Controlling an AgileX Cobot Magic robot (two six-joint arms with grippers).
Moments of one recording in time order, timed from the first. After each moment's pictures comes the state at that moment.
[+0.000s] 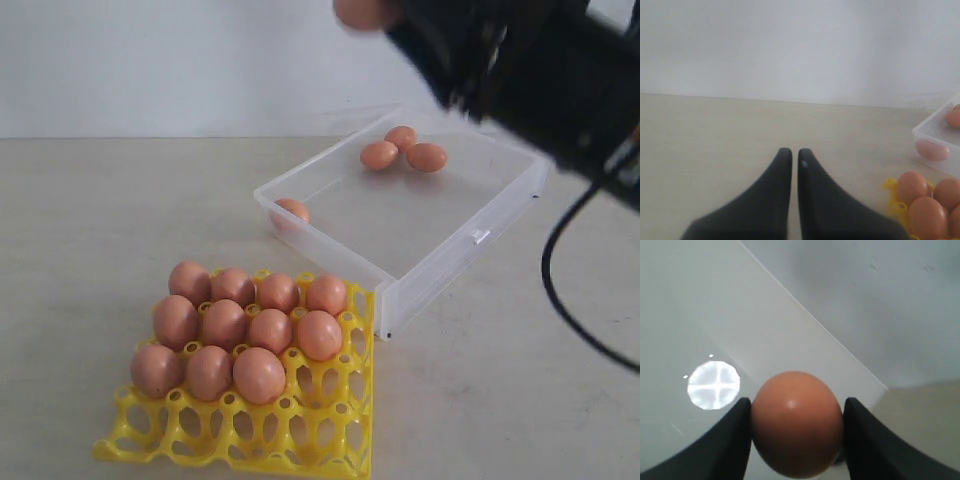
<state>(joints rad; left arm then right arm) -0.01 0.00 0.00 0.04 0.18 -0.09 0.22 1.40 -0.58 -0.66 -1.20 1.32</state>
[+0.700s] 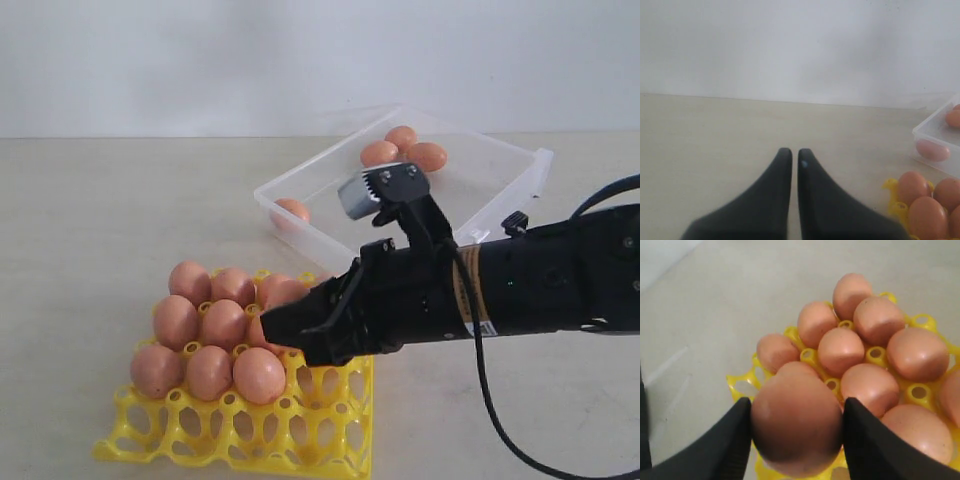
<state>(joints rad) -0.01 0.00 0.00 0.04 0.18 -0.09 0.44 1.61 -0.65 -1.19 -0.65 1.24</state>
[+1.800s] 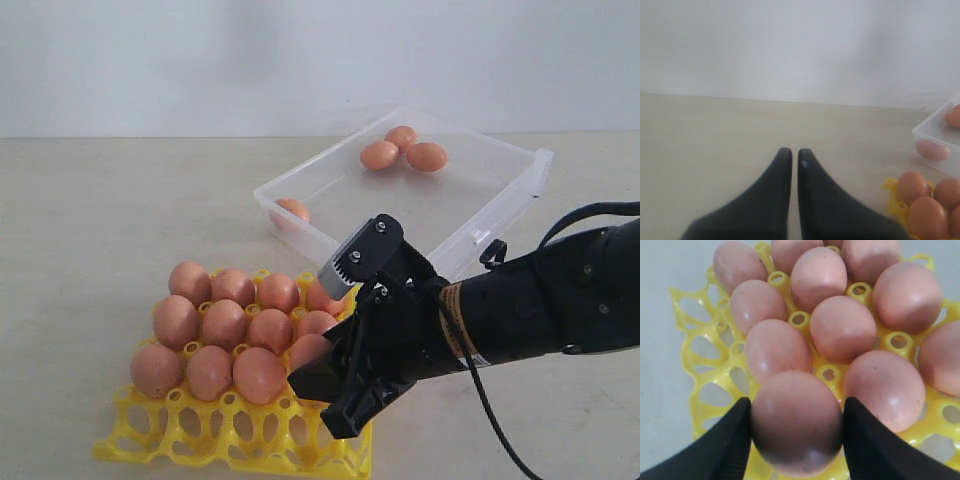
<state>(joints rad) -0.01 0.00 0.00 0.04 0.18 -0.09 0.45 1.71 -0.65 -1.30 -0.54 1.04</state>
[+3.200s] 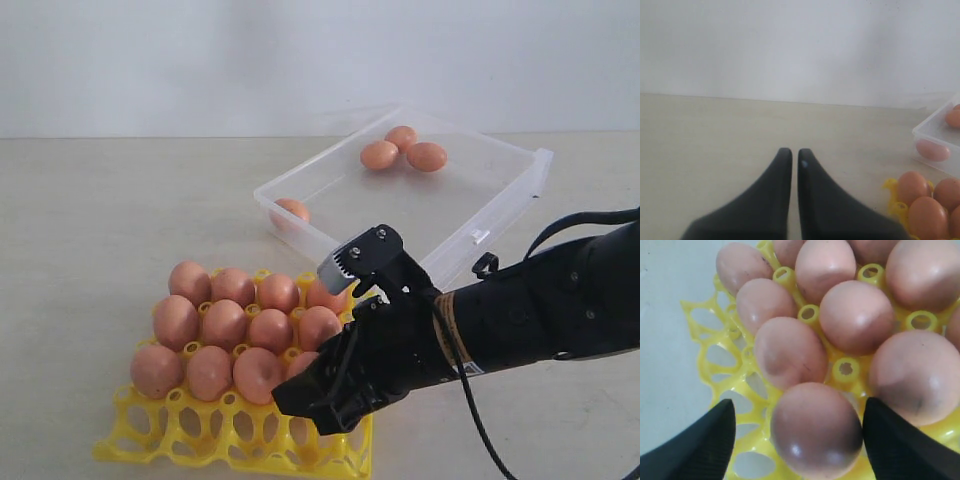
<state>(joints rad) -0.01 0.00 0.00 0.04 0.18 -0.09 0.45 1.75 -0.65 -1.28 -0.60 1.16</state>
